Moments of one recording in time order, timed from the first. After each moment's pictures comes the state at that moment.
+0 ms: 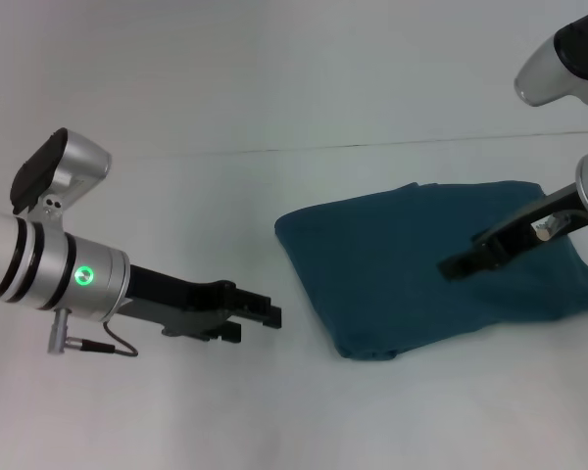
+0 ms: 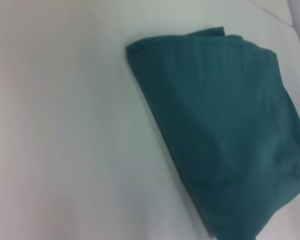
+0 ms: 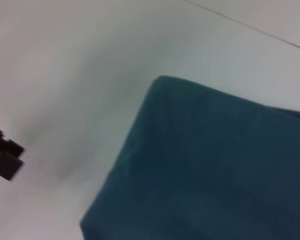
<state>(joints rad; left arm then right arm) -0.84 -2.09 0.85 0.61 2.35 1.37 -2.63 0.62 2.10 -1.08 -1.42 -2.63 -1.60 2.52</state>
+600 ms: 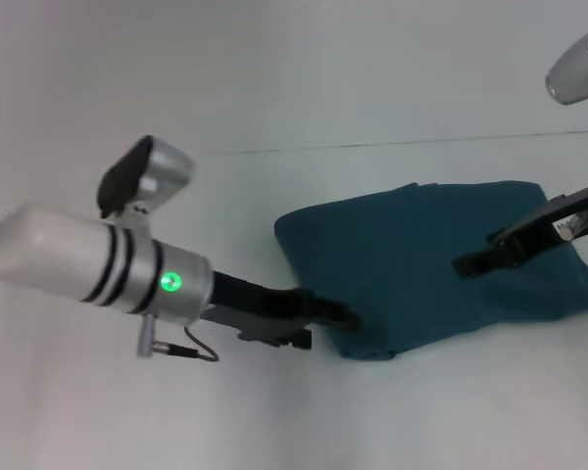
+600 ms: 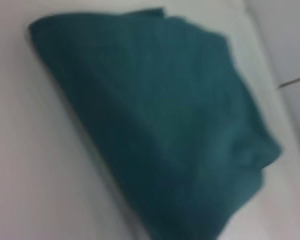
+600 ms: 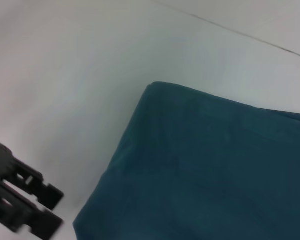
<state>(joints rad) -0.95 -2.11 0.92 0.40 2.22 1.24 -2.53 0.59 2.09 -1.04 -1.43 -2.60 -1.60 2.49</state>
